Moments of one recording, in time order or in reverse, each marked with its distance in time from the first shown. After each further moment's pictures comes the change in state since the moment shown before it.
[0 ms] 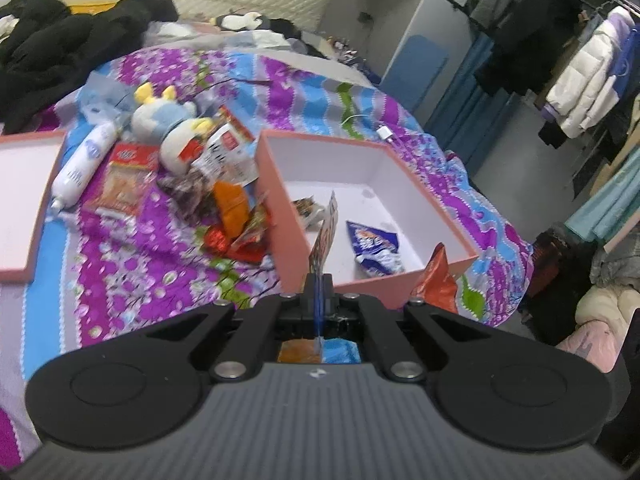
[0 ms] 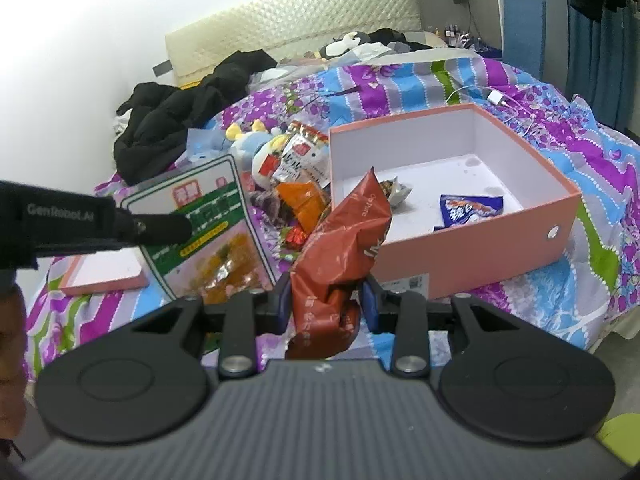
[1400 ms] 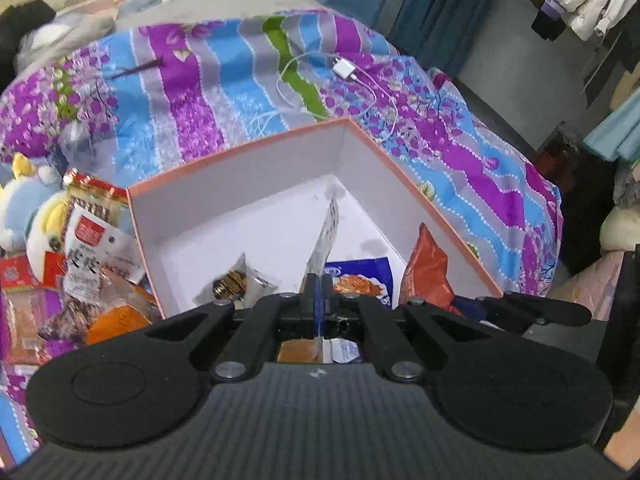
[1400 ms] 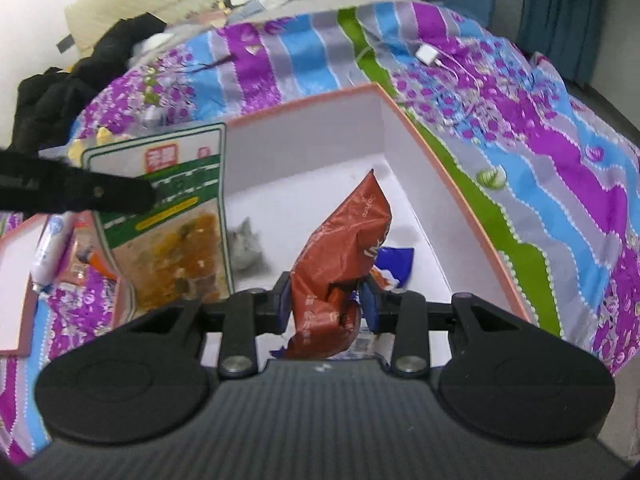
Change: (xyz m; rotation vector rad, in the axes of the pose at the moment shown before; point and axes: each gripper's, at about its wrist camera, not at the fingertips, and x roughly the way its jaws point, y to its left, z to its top) left arm 0.283 -0.096 0.181 0.232 0.316 -0.014; right arm 0.168 -0.156 0.120 0.095 0.225 -0.192
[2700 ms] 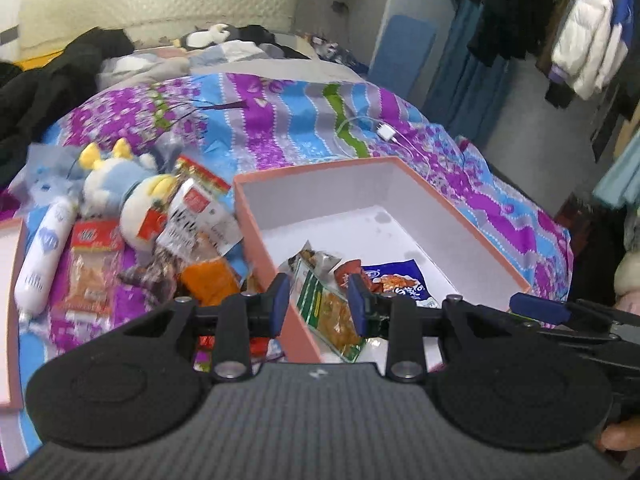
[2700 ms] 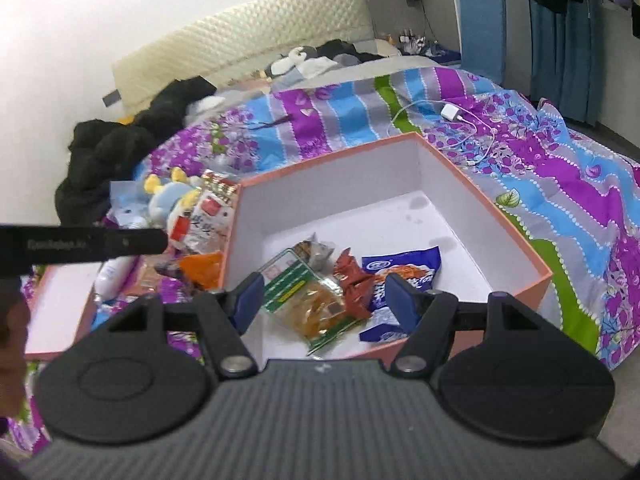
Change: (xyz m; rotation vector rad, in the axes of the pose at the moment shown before) left arm -0.115 0.051 -0.154 -0.079 -0.299 0.089; right arm -0.100 0.046 -0.080 -0.010 -0.260 0.113
